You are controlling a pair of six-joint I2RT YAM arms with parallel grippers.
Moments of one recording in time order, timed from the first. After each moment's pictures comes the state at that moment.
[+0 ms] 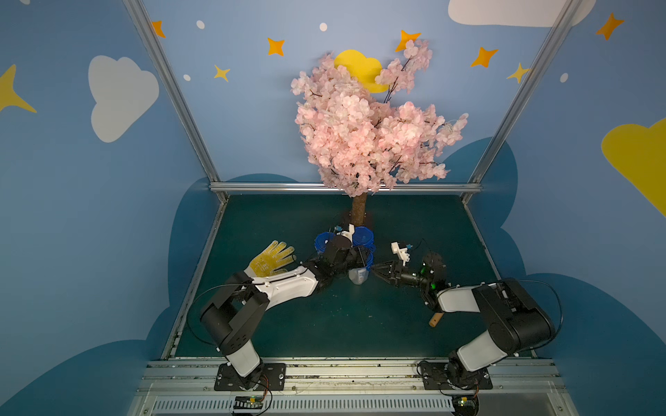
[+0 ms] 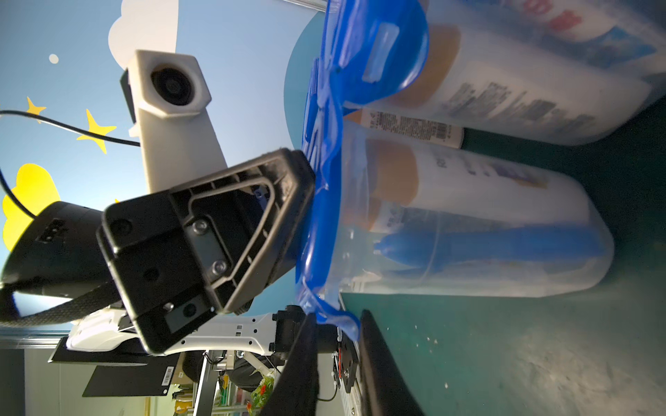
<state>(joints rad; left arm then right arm) -0.77 1.69 0.94 0.31 0.08 -0.88 0.38 1.57 0.42 0.94 -0.94 1.17</state>
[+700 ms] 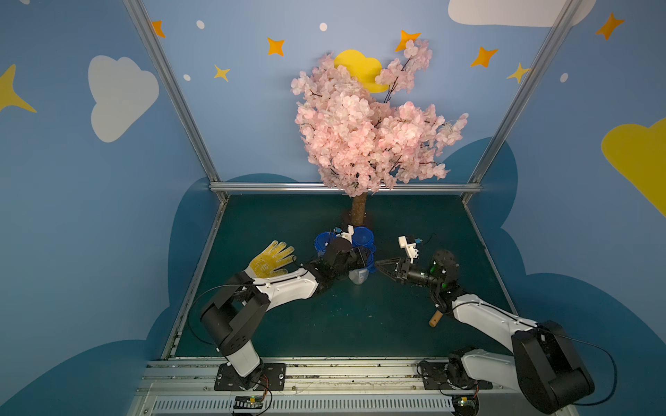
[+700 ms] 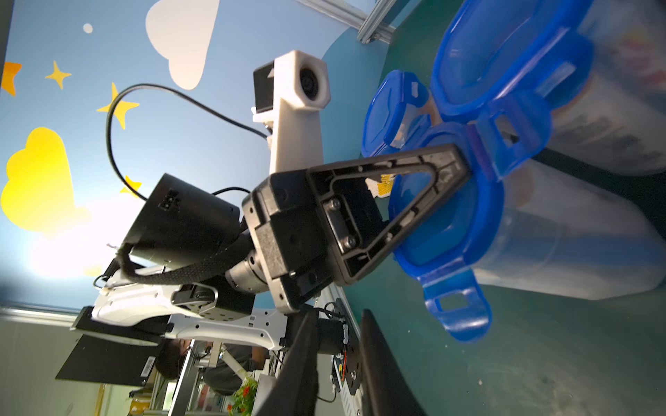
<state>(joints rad) -0.78 1.69 0.94 0.32 0.05 -0.89 0.37 1.21 0.47 0.55 -0.87 1.04</state>
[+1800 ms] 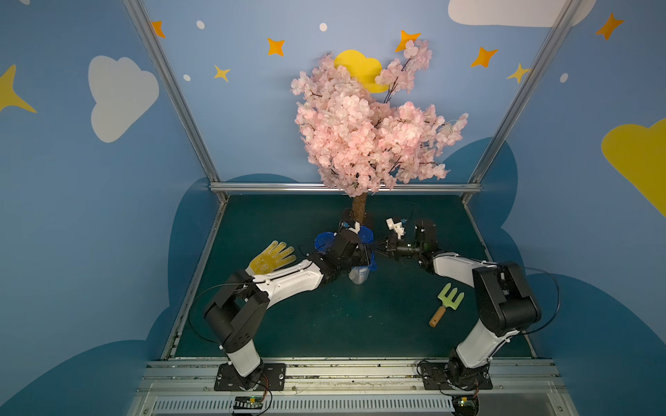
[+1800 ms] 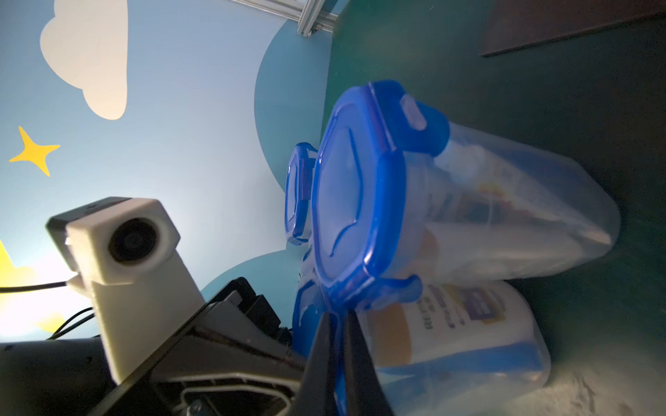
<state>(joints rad) -0.79 1.71 1.10 0.07 0.04 -0.79 0.31 1.72 0.89 0.35 -1.01 0.91</state>
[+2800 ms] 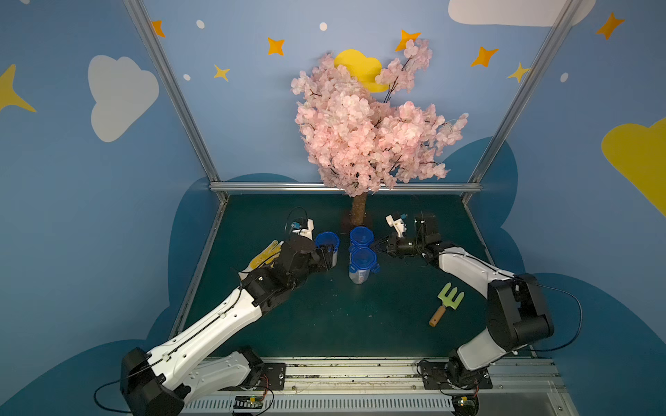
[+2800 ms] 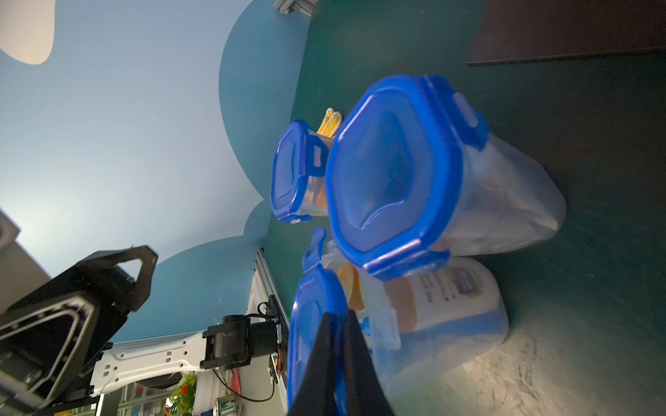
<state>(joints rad) -0.71 1.04 0.95 -0.40 -0.25 -0.66 0.34 1.58 1.00 -0.08 -0.90 0.59</state>
